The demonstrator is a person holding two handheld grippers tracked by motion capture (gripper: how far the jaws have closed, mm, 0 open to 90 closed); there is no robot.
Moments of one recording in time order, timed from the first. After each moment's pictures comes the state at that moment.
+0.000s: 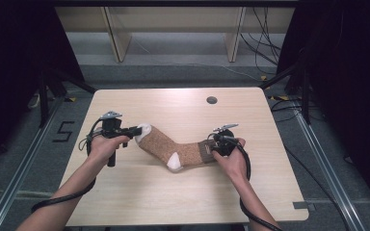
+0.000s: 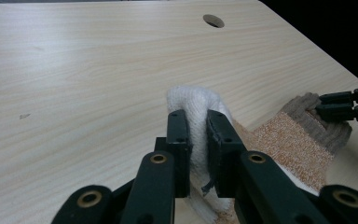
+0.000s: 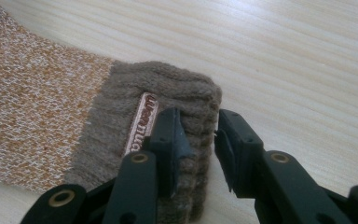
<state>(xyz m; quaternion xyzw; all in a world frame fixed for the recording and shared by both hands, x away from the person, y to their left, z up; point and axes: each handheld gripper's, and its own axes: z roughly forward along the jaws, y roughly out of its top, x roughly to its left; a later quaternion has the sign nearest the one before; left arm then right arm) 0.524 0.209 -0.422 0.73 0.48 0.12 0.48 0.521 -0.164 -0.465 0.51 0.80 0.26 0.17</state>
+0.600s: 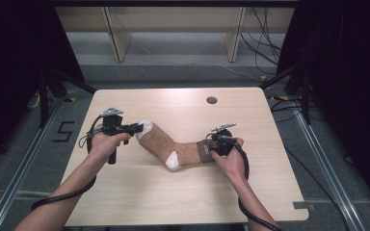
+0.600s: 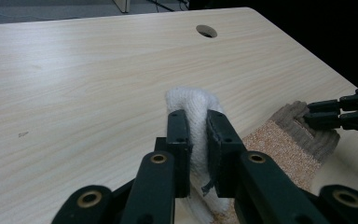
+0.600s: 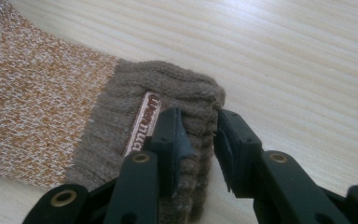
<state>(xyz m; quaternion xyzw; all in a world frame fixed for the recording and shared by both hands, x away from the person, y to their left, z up) 0.524 0.204 -0.408 0.73 0.47 0.12 0.48 0.522 -0.158 -0.465 0.51 0.80 0.26 0.16</state>
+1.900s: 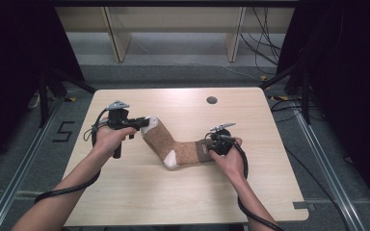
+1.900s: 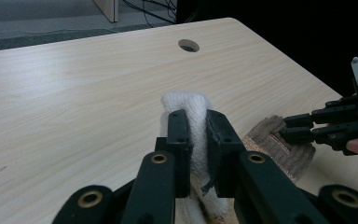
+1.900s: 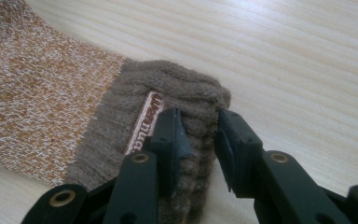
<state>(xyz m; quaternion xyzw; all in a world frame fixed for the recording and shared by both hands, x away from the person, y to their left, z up) 0.529 0.184 -0.388 0.74 0.44 0.12 0.49 0.525 -0.157 -0.468 0.51 0.80 0.27 0.15</state>
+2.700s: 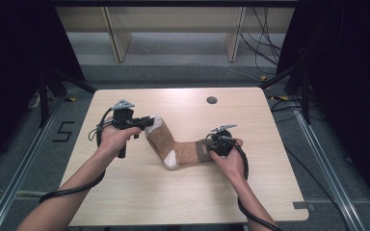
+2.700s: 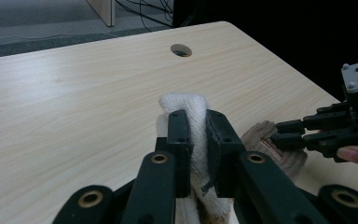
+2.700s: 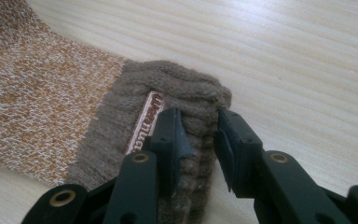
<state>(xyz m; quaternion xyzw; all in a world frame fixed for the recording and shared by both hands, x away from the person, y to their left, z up) 0.526 0.167 -0.381 0.74 0.44 0.13 0.50 0.523 -0.160 -0.470 0.51 0.80 0.29 0.15</state>
